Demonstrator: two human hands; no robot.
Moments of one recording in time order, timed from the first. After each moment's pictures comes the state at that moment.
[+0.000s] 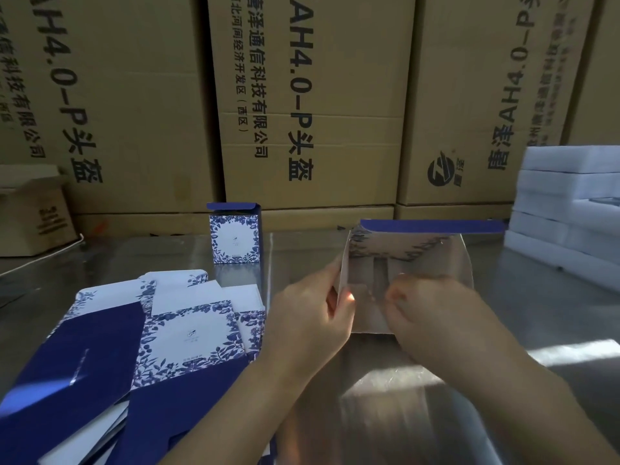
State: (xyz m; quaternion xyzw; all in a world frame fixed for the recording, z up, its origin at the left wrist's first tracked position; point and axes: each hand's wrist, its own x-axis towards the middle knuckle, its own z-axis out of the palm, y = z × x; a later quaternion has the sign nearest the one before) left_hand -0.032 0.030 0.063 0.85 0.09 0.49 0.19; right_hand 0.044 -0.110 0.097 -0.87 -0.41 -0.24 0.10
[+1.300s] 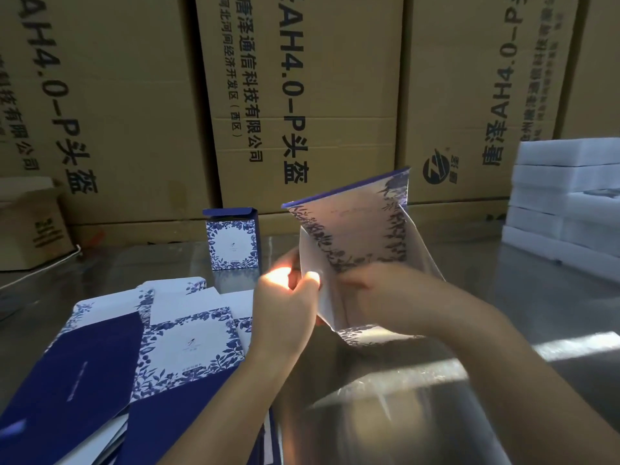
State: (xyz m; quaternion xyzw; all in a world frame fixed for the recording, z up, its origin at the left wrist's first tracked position) left_hand -0.032 0.038 0.076 0.69 0.14 0.47 0.54; right_hand 0.058 -0.072 0.122 -0.84 -0.51 -0.01 0.18
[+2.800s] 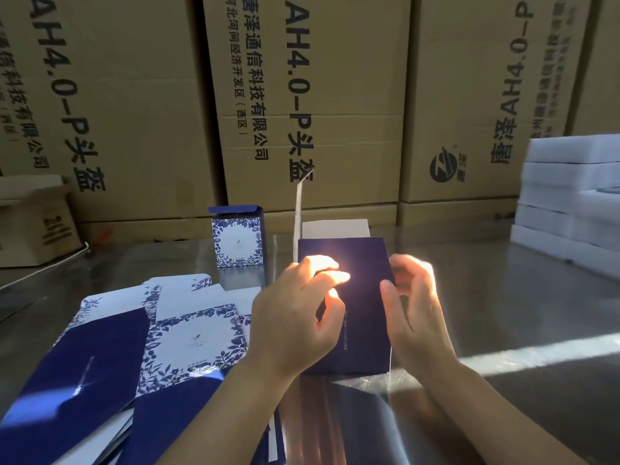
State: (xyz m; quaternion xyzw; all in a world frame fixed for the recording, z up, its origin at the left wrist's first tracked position) left_hand -0.036 0.050 0.061 0.82 0.00 0.57 0.02; right_hand 0.085 -0.063 0.027 -0.63 -0.45 -0.20 0.60
